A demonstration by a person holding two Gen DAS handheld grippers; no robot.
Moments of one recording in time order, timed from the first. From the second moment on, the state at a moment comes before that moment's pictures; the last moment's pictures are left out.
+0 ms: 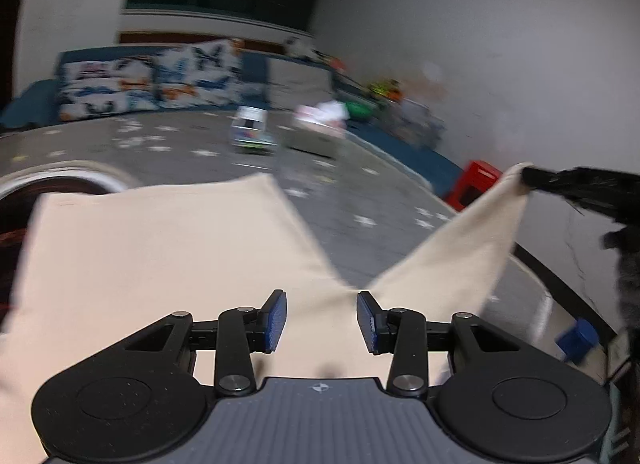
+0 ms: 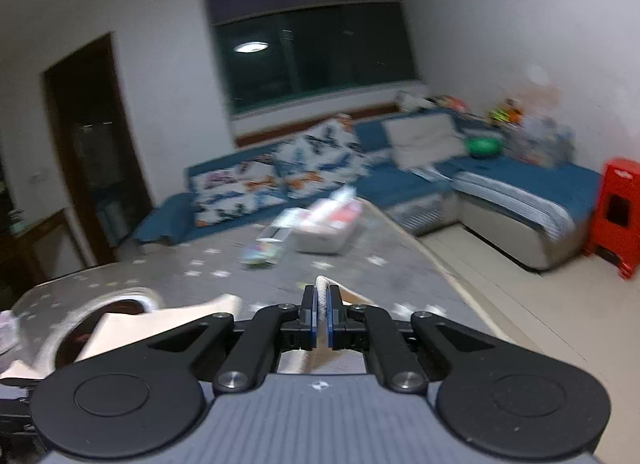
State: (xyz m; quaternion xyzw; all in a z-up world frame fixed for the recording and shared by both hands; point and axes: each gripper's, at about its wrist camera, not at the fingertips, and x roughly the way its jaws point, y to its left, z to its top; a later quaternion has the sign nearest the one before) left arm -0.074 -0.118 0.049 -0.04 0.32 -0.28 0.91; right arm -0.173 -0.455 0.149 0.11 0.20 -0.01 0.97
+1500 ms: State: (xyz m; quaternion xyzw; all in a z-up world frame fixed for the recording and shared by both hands) left arm -0.094 -0.030 0.020 0.00 0.33 -0.17 0.93; right arm -0.123 -0.325 0.067 -0.04 0.40 0.17 0.90
